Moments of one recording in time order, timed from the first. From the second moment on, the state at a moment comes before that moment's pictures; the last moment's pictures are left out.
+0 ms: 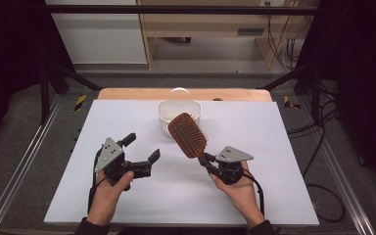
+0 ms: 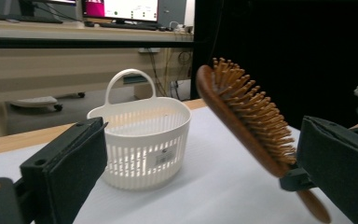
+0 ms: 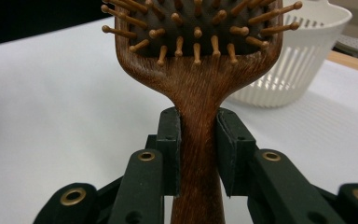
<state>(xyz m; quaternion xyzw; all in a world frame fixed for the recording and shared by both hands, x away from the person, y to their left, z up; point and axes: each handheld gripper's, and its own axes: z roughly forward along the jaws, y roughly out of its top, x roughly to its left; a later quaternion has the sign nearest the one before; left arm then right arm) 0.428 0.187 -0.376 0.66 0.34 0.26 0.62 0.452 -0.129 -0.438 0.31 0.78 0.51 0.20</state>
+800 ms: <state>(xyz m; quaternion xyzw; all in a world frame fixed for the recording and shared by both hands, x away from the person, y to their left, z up) 0.448 0.160 -0.364 0.65 0.37 0.18 0.64 0.434 -0.090 -0.440 0.25 0.76 0.55 0.21</state>
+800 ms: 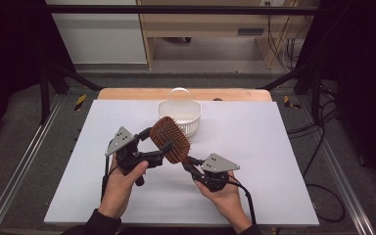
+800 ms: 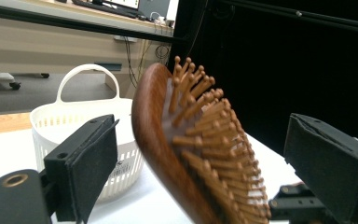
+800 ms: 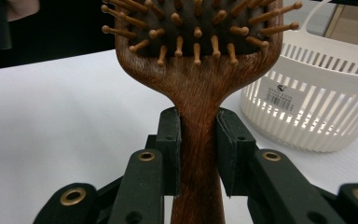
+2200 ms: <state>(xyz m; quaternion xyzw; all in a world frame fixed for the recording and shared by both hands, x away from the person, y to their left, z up) 0.456 0.165 -0.368 0.59 0.42 0.08 0.68 0.426 -0.082 -0.442 0.24 0.76 0.56 0.22</state>
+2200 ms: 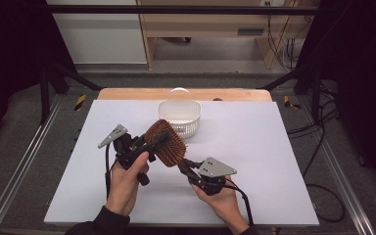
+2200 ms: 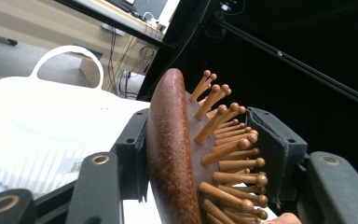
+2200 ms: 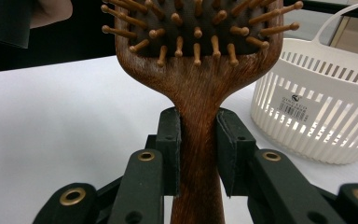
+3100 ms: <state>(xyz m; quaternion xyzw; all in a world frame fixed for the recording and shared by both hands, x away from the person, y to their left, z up) 0.454 0.157 -0.361 0.59 0.42 0.08 0.69 0.430 -0.085 -0.443 0.26 0.74 0.58 0.19</state>
